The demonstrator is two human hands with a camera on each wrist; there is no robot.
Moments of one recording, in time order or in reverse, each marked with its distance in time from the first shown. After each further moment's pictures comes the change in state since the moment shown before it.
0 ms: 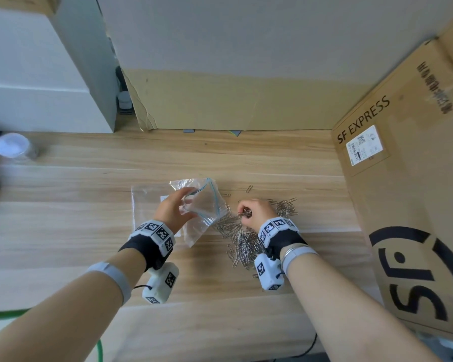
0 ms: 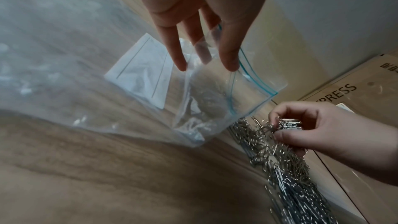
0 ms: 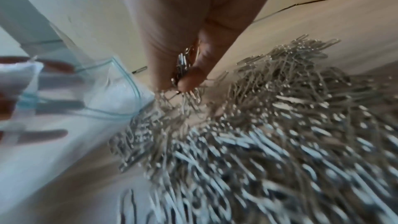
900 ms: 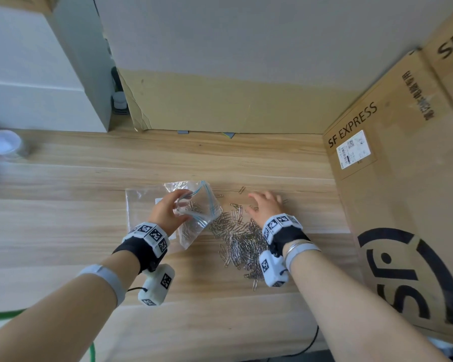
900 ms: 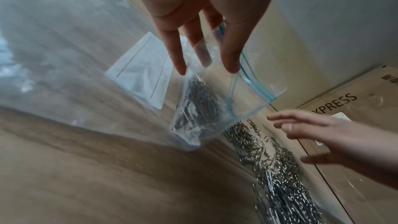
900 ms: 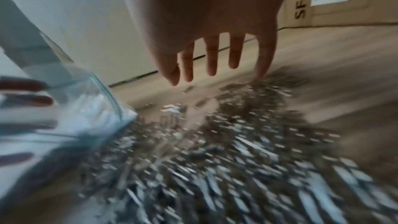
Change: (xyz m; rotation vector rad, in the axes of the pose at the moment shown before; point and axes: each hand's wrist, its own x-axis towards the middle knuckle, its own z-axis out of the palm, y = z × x) left_hand -0.008 0.004 0.008 -0.081 0.037 0.011; right_hand -0.002 0.019 -0.017 -0.086 -0.007 0.316
